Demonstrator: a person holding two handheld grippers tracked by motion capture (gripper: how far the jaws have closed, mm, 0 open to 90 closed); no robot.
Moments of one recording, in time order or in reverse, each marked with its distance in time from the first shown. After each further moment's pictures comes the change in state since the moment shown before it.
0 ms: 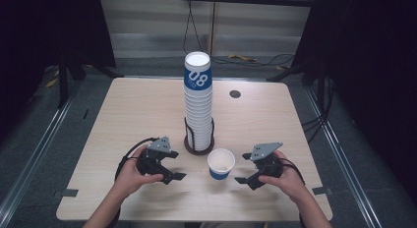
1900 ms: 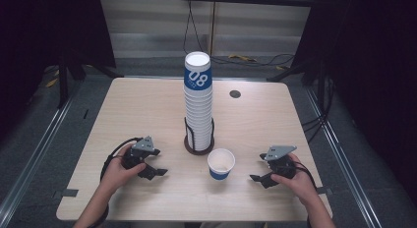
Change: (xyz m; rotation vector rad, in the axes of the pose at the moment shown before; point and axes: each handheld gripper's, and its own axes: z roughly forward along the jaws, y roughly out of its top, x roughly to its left) left arm 0.047 -0.054 -0.009 0.053 0.096 -0.002; right arm -0.025 -0.048 -0.012 0.049 -0.145 0.071
